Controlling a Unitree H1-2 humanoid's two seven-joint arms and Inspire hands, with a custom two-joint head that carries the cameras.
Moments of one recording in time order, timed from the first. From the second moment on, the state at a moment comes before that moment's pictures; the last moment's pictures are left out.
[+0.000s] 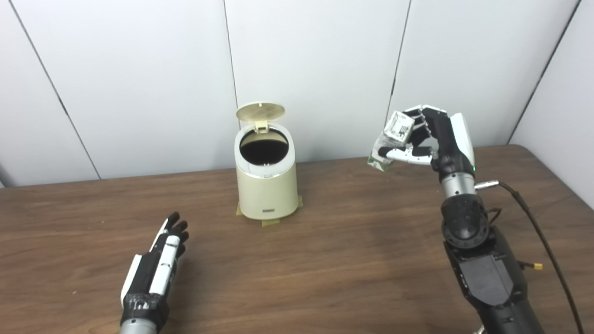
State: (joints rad) left arm -0.01 0.04 0.07 -0.31 -0.05 0.34 -0.05; right arm -0.47 -0.28 -0.03 0.05 -0.38 0.15 -0.23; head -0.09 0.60
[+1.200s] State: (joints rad) left arm 0.03 -0.02 0.02 -0.26 -0.03 0.26 0.00; right arm -0.69 -0.03 0.12 0.22 -0.42 0.08 -0.20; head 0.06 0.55
